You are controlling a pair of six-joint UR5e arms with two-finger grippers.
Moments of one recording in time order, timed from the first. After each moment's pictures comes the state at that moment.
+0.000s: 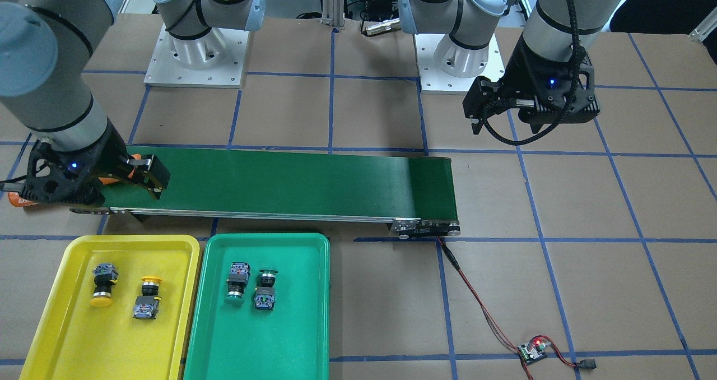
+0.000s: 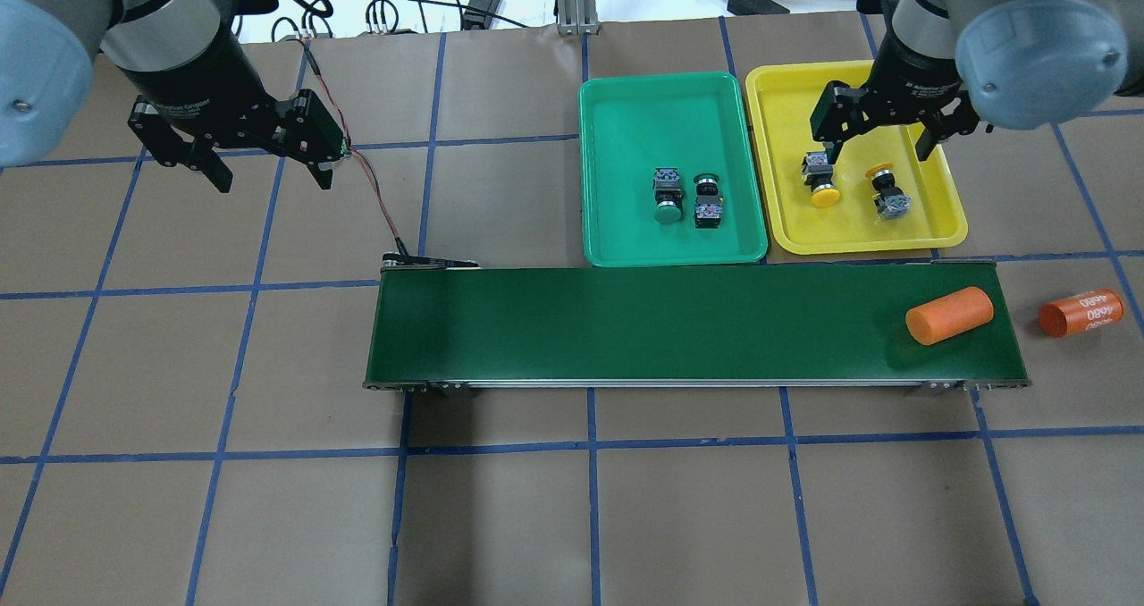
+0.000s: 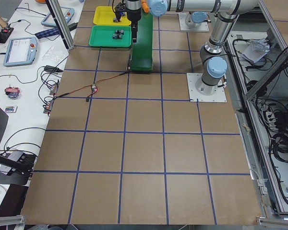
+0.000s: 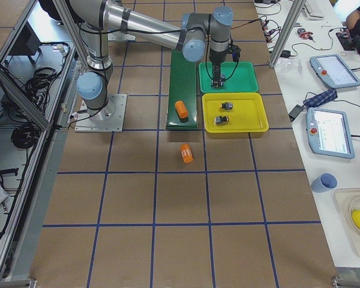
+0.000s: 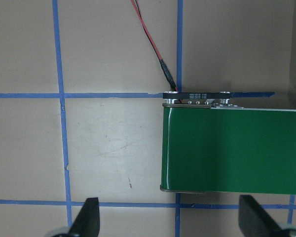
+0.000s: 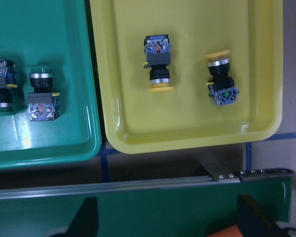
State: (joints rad) left arm -1.53 -1.59 -1.55 -1.58 1.62 0.03; right arm 1.47 -1.43 1.62 -1.75 -1.63 -0.03
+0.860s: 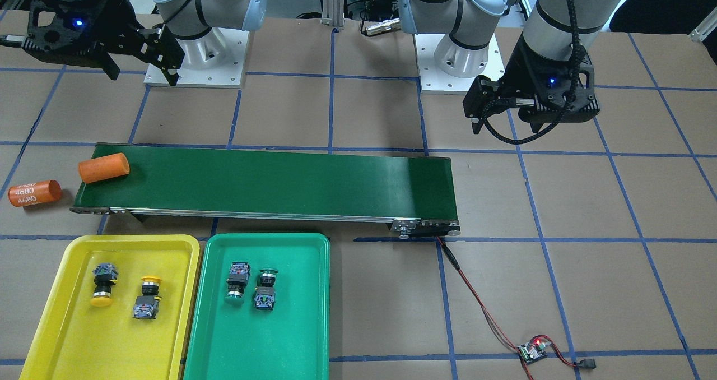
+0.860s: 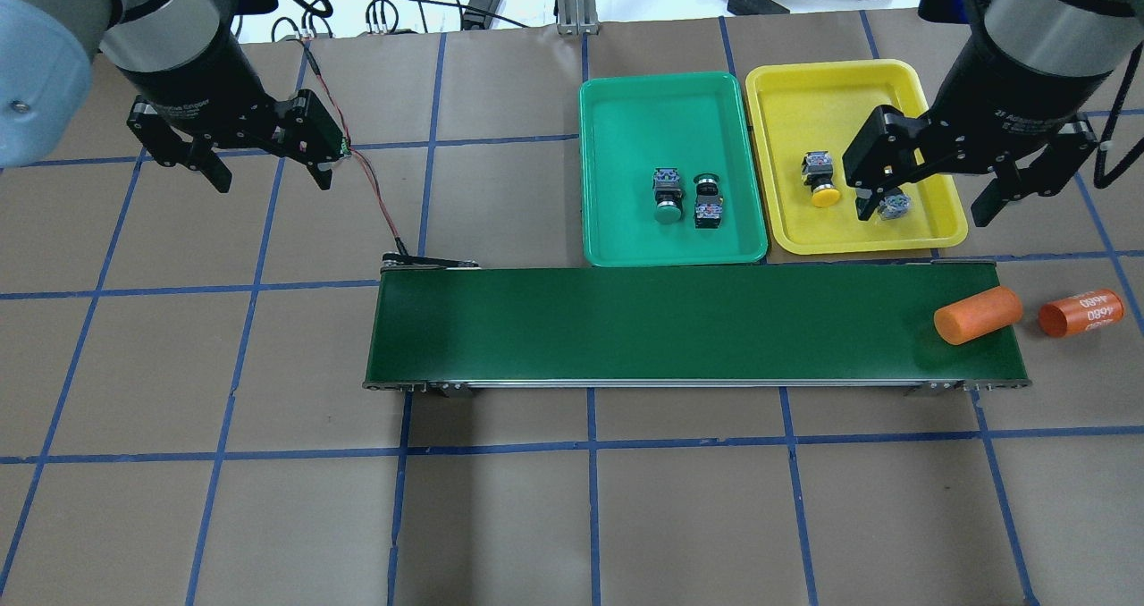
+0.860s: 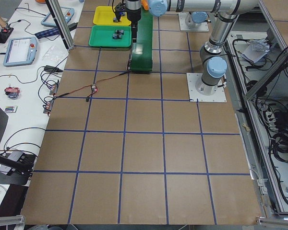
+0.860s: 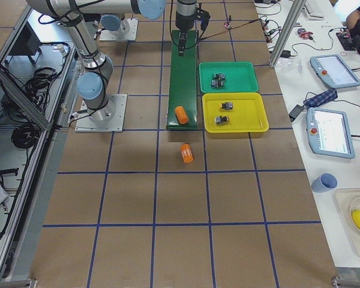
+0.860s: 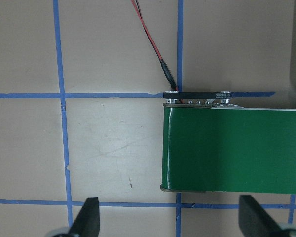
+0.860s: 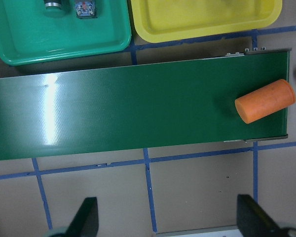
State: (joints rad) left arm -1.53 -1.59 -1.55 -1.58 1.62 0.03; right arm 1.47 -1.70 1.62 -1.41 -1.56 0.02
